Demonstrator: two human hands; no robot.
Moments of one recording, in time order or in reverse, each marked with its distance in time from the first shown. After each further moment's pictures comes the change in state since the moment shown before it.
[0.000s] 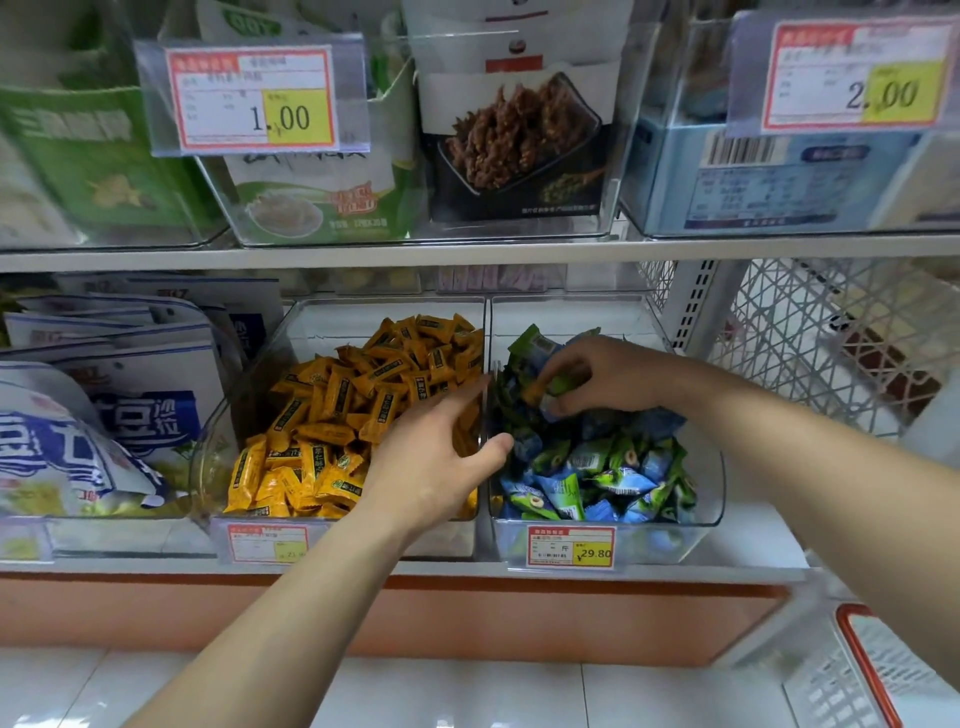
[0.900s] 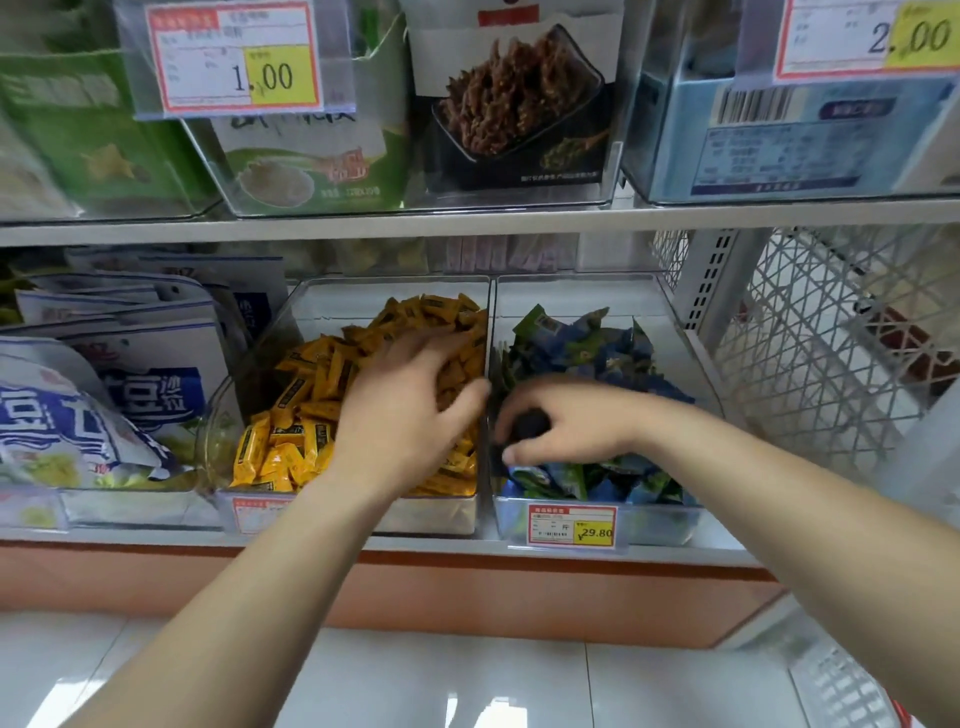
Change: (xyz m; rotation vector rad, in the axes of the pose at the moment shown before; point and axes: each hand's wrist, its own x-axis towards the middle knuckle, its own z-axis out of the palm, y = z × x) left_hand 0.006 0.007 -0.025 0.217 0.176 0.020; right_hand -0.023 -0.041 0.053 -0.159 -0.141 -0.223
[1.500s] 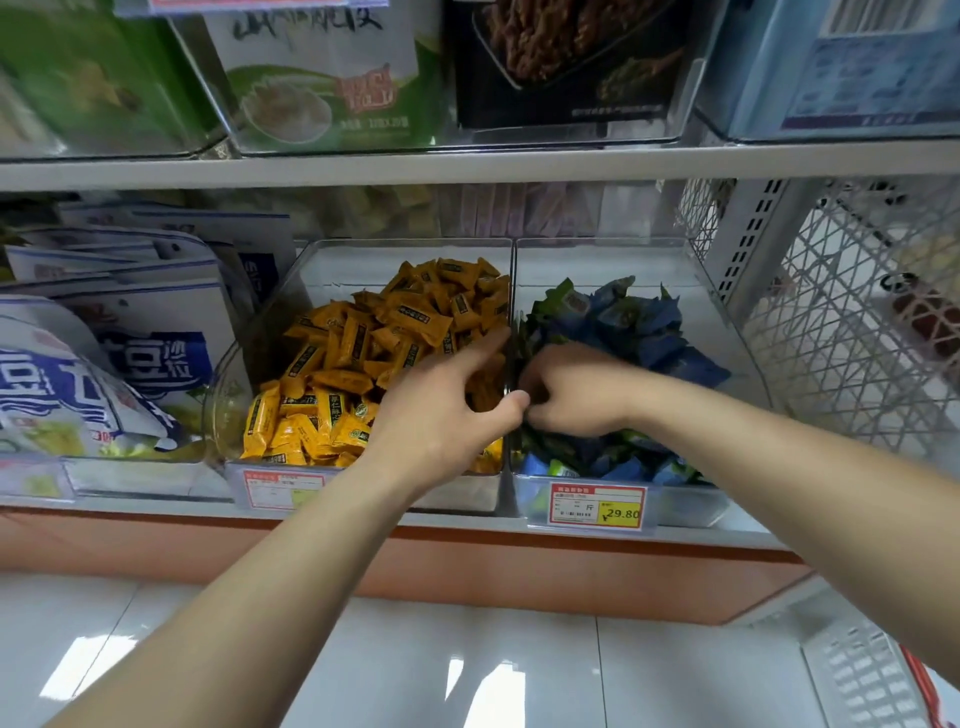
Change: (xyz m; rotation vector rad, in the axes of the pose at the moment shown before) left_hand -0.014 -0.008 0.020 -0.184 -0.225 -0.072; right_hand 0.029 -0.010 0.014 -0.113 0.060 0.152
